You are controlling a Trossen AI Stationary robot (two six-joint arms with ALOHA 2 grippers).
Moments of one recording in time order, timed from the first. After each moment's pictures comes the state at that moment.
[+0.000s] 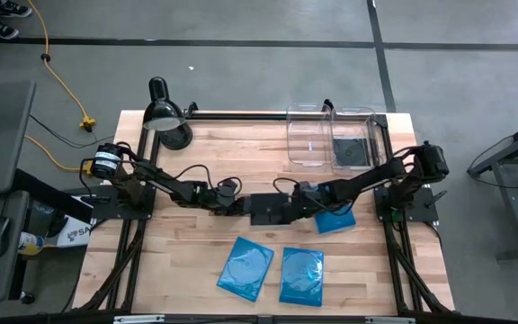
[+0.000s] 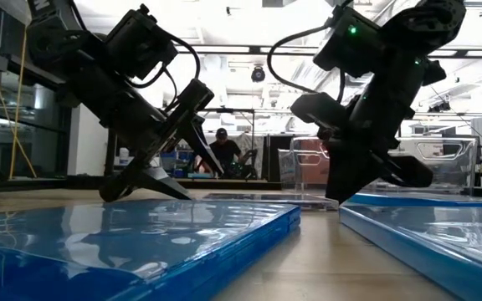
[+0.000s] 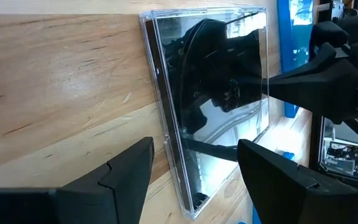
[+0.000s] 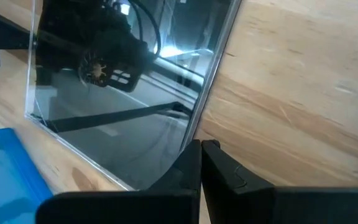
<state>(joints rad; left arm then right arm) -0.10 1.78 0.58 0.47 -0.10 -1.49 0.11 1.71 0.74 -0.06 0.05 1.35</state>
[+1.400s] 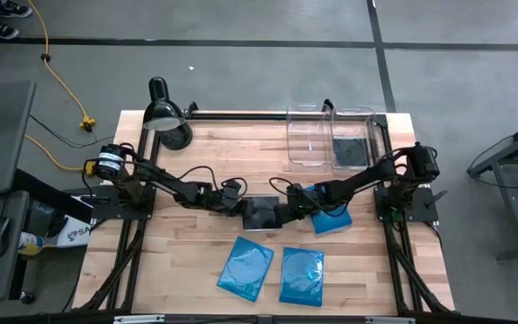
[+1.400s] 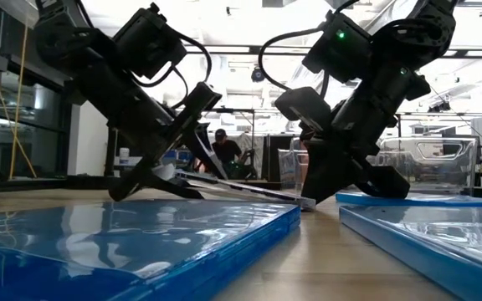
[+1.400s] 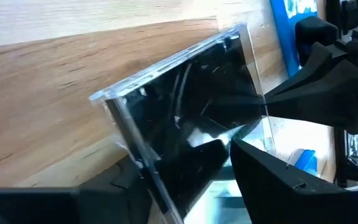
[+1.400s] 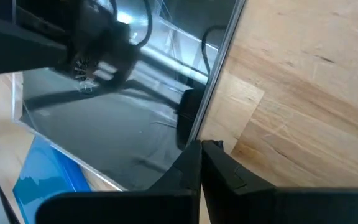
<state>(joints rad) -0.10 1.79 0.65 0.41 -0.13 -1.37 0.09 1.81 0.74 0.14 -0.04 1.30</state>
